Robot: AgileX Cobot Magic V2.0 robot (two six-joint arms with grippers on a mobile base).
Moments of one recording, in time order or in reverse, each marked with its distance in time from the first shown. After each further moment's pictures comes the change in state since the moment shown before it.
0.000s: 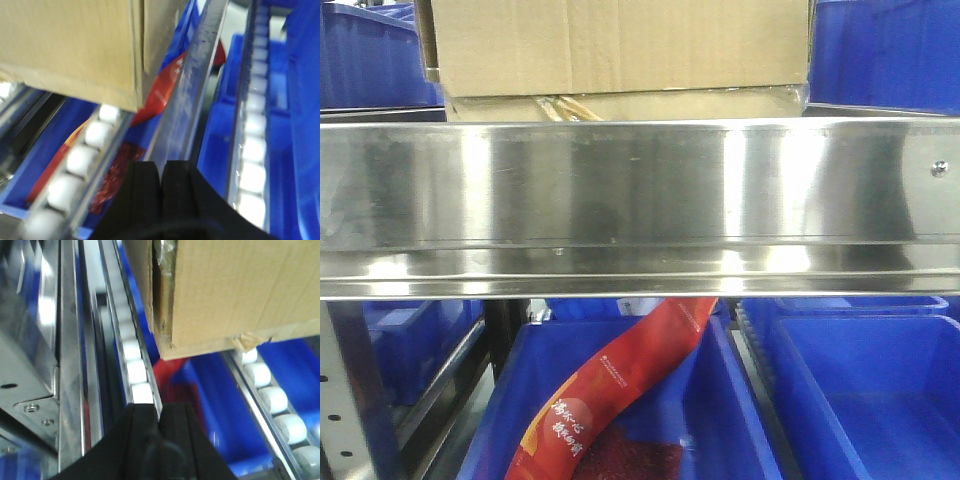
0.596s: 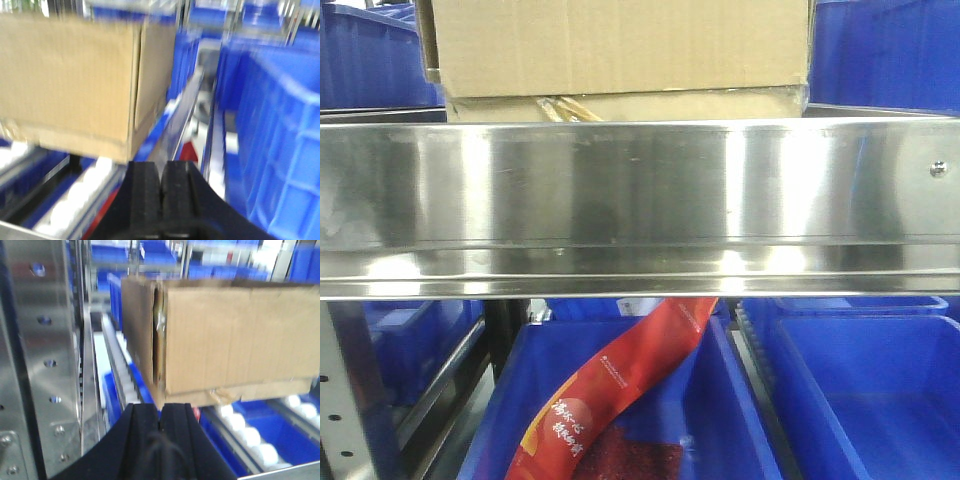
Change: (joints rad) left arm 0.000 -0.601 0.448 0.009 -0.346 0.000; right arm 0.000 -0.534 0.394 -0.002 -0.356 -0.037
